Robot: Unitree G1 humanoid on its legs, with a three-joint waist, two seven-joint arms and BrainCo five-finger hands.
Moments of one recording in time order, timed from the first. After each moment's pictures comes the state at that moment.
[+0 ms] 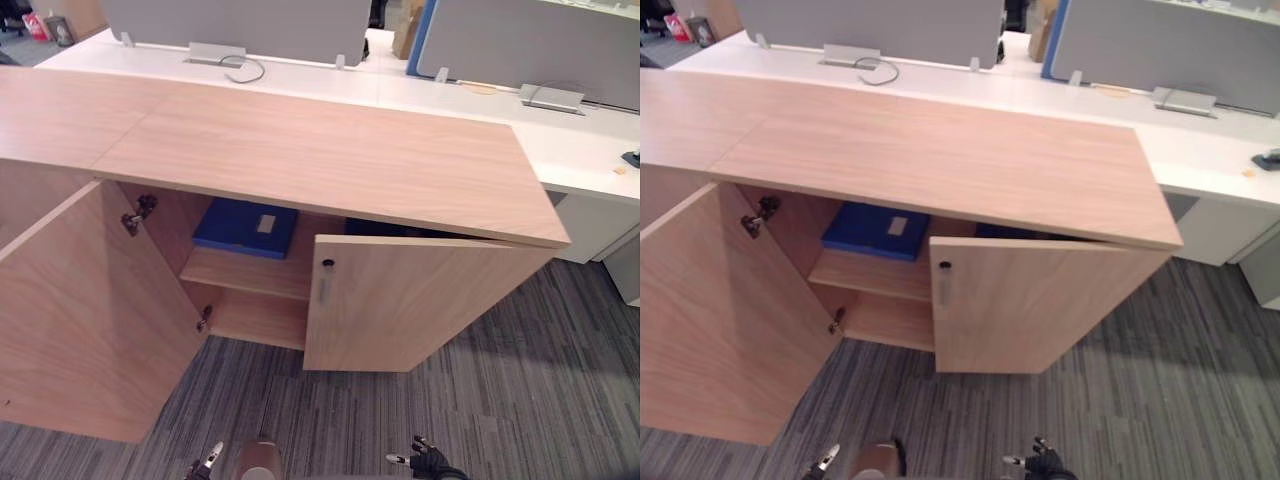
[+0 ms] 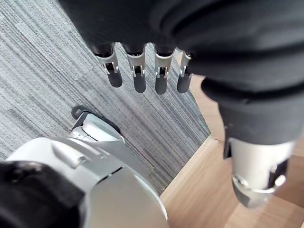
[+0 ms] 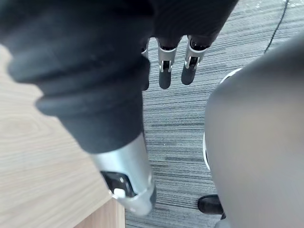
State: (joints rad) left arm 0.18 0.03 0.45 0.99 -0.20 -0.06 -0.01; right arm 0.06 -0.01 -0.30 1.11 -0.06 -0.03 0.03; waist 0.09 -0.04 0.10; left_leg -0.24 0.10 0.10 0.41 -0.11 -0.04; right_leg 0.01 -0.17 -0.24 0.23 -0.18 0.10
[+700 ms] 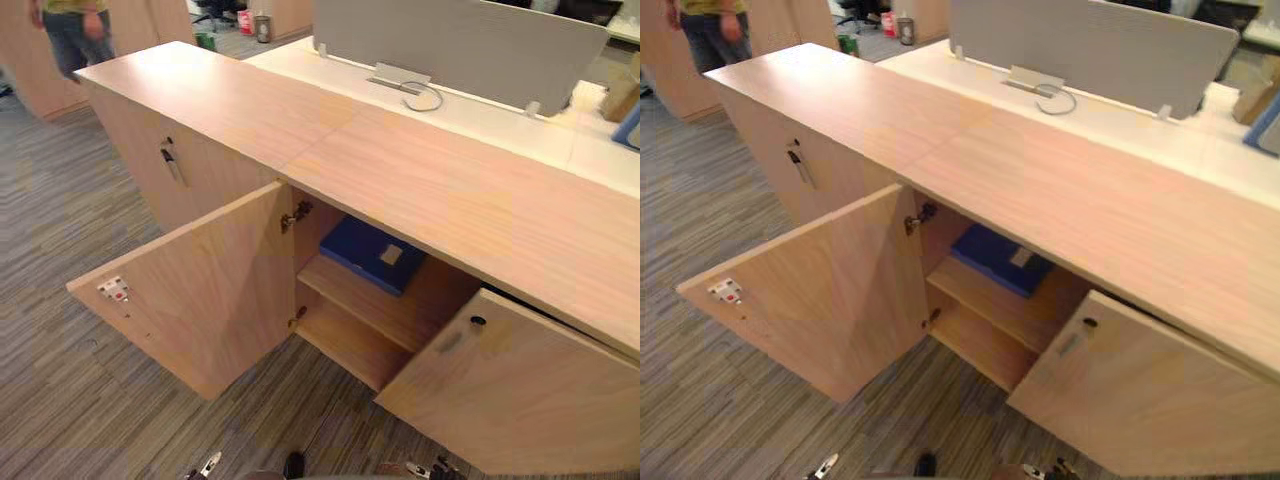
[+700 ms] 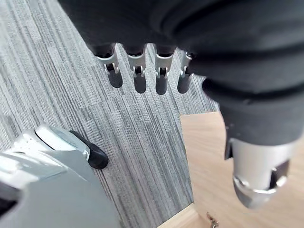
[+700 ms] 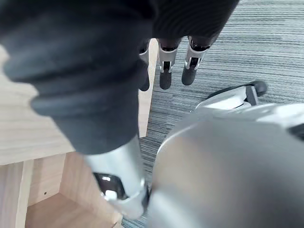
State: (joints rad) left arm 0.17 0.07 0.40 1.07 -0.23 -0.06 0.00; right arm 0.14 -0.03 -0.43 1.08 -0.02 -0.02 0.04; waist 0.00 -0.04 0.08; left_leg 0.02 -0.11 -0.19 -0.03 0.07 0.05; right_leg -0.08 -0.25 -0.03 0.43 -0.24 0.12
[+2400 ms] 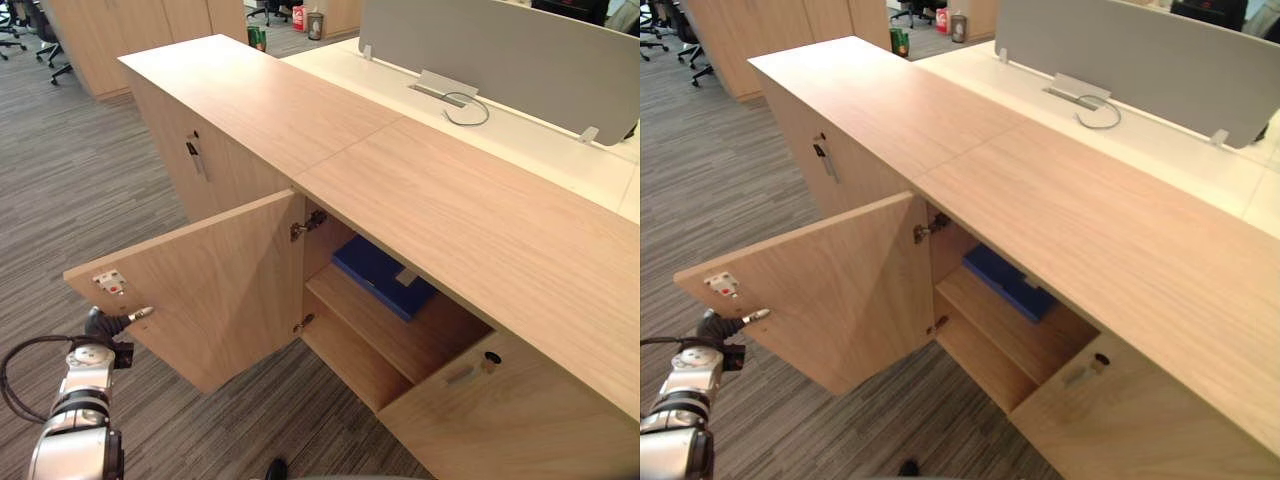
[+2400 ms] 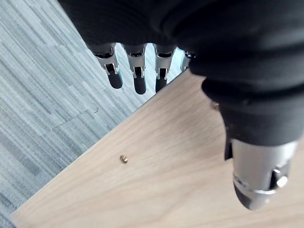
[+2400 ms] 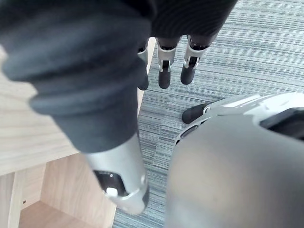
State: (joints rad) left arm -0.38 0.65 0.22 1.05 0.05 -0.02 0.03; right arm 0.11 -0.04 -0.47 1.19 0.06 0.01 0.05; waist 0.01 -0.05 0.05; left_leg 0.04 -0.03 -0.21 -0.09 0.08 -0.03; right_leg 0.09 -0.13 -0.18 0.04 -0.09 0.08
